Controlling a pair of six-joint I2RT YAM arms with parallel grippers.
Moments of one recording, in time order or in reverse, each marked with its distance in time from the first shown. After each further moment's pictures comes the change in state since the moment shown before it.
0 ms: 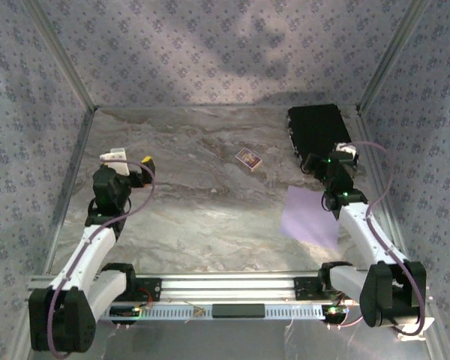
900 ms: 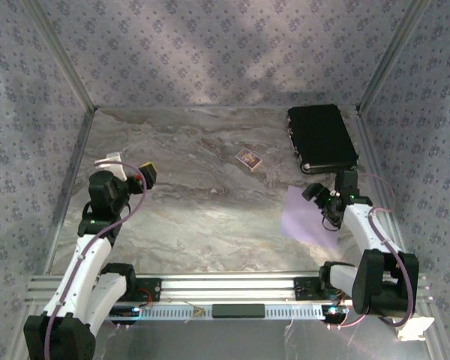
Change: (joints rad) left arm -0.013 -0.127 0.055 -0.280 0.062 -0.168; right arm -0.168 0.066 -0.083 -0.345 -0.397 0.273
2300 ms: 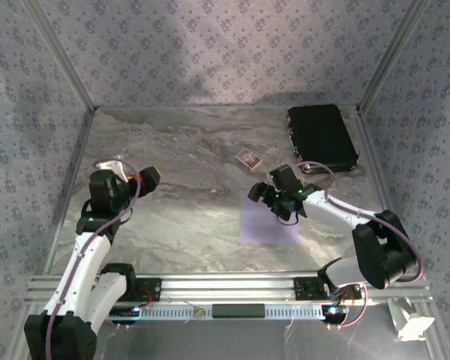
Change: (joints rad) left arm 0.022 0.021 0.042 -0.150 0.149 -0.182; right arm 0.607 0.242 0.137 0.151 0.031 0.301
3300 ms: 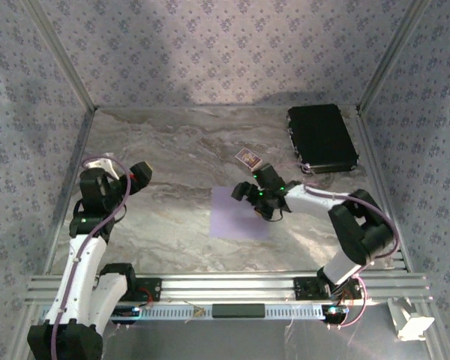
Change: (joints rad) left arm 0.065 -0.041 0.058 -0.083 0.009 -0.050; right arm 0.142 0.240 0.115 0.153 -0.070 0.129
